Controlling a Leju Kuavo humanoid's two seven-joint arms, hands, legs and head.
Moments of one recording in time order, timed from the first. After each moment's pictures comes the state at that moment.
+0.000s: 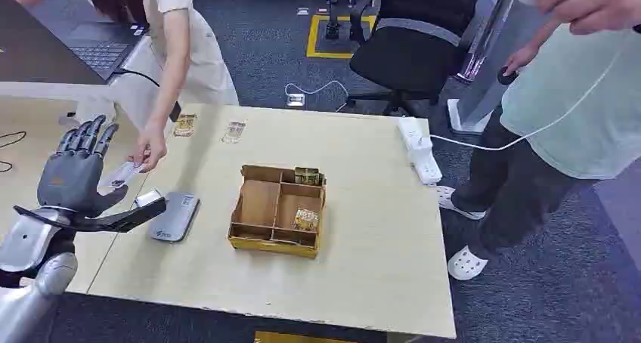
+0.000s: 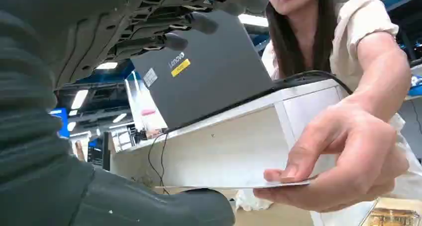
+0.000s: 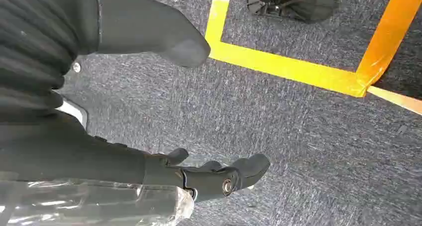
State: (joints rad) left arm -0.15 0.61 -0.10 -1.65 -1.00 0.19 0.17; right arm 0.18 -0.41 0.92 -1.05 -0.25 -0.58 0.33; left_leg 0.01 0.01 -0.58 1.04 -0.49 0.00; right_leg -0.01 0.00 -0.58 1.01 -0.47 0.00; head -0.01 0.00
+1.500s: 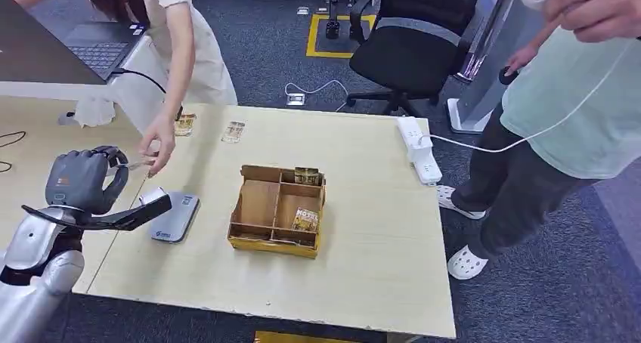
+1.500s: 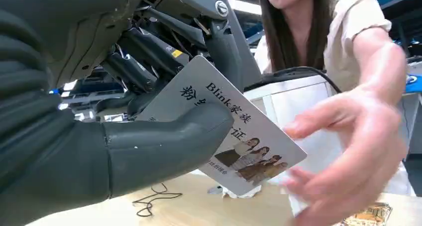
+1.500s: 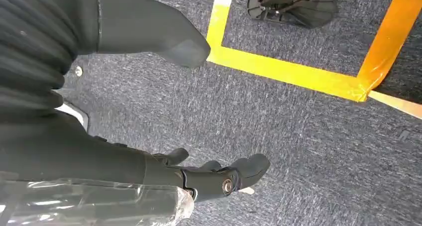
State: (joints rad) left arm -0.16 0.58 -0.10 -1.63 -0.95 0.19 0.15; right arm 0.20 -0.38 0.84 -1.04 -0.20 -0.54 0.34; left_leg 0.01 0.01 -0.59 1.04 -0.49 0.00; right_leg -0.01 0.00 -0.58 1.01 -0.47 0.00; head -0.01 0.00
